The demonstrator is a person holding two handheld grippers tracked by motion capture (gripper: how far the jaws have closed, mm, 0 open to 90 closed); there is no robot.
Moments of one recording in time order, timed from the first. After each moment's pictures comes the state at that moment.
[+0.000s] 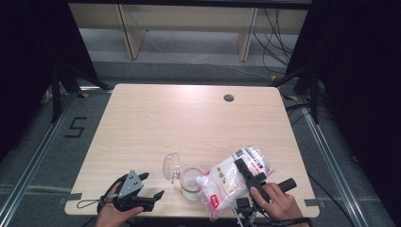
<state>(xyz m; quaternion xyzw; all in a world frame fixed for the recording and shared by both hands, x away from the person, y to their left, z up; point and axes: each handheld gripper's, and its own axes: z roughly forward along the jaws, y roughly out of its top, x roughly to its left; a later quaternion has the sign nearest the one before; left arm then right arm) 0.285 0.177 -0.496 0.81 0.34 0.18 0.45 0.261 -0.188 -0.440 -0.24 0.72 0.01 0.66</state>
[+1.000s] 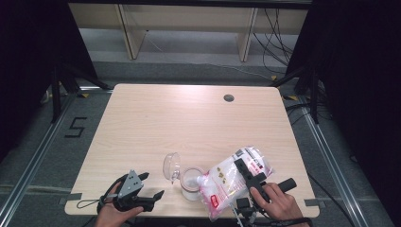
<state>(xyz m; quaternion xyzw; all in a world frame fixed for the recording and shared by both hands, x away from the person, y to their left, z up) 0.285 0.178 -0.496 0.81 0.34 0.18 0.45 0.259 -0.188 -0.441 -0.23 0.72 0.02 0.66</state>
